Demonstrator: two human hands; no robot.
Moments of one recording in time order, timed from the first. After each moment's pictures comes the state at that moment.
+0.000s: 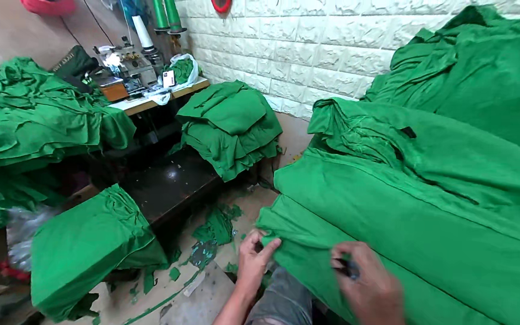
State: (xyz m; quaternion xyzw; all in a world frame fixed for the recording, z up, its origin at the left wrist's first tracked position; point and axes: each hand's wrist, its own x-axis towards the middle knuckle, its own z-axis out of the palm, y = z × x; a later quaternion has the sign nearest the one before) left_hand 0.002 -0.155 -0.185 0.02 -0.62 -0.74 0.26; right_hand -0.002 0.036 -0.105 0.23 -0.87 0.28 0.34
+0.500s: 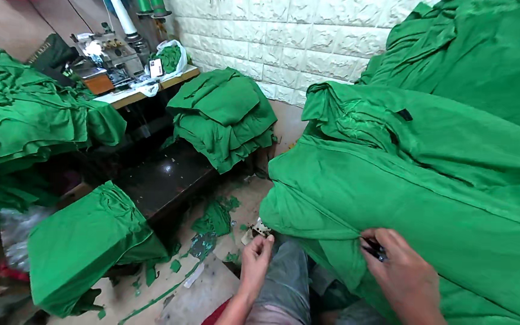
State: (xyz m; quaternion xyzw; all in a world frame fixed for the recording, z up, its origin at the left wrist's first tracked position) left_hand 0.016 -0.144 -0.211 0.07 -0.68 -0.71 0.15; right_hand -0.019 0.093 -0.118 0.15 -0.93 0.20 0.28
